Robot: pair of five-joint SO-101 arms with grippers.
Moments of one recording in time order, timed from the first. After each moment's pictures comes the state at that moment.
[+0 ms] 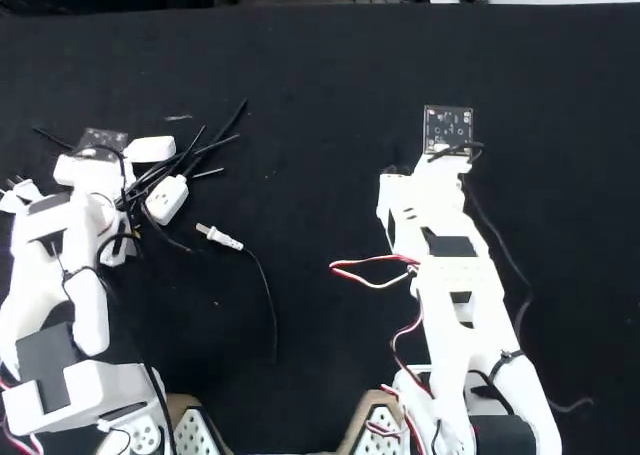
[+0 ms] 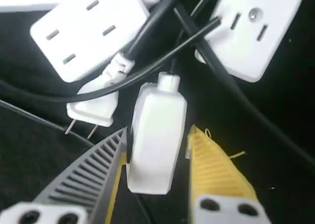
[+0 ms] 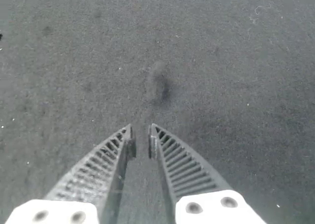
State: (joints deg) left arm -27.7 -7.3 41.1 46.1 -32.9; right arm 0.0 -31.0 63.9 16.2 -2.0
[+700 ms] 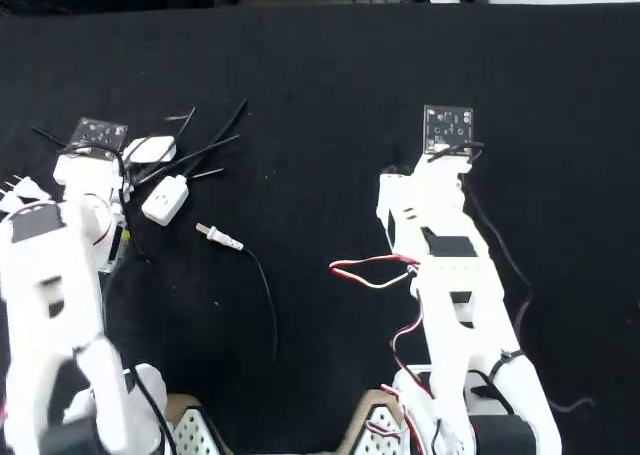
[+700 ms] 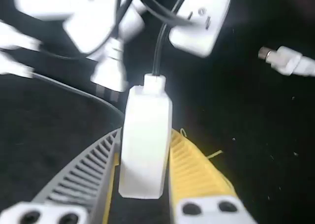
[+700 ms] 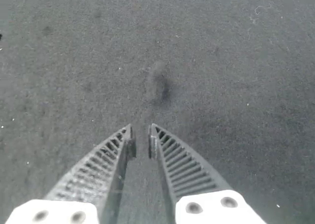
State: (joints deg) left arm -26.2 -34.9 42.6 64.4 -32.8; right arm 0.0 -31.0 63.9 16.2 -2.0
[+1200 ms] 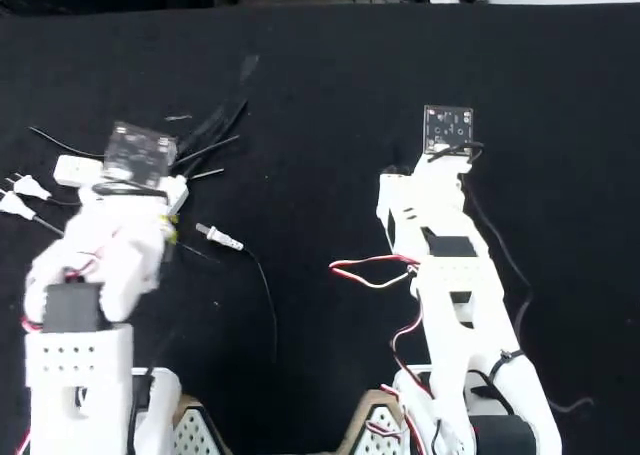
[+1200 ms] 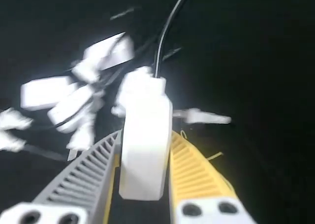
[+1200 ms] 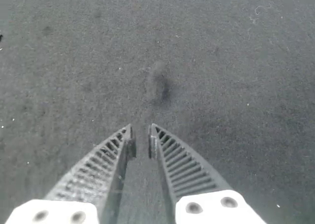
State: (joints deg) left arm -6.2 -64.3 48.3 67.8 -21.1; right arm 0.0 -31.0 63.9 16.2 -2.0
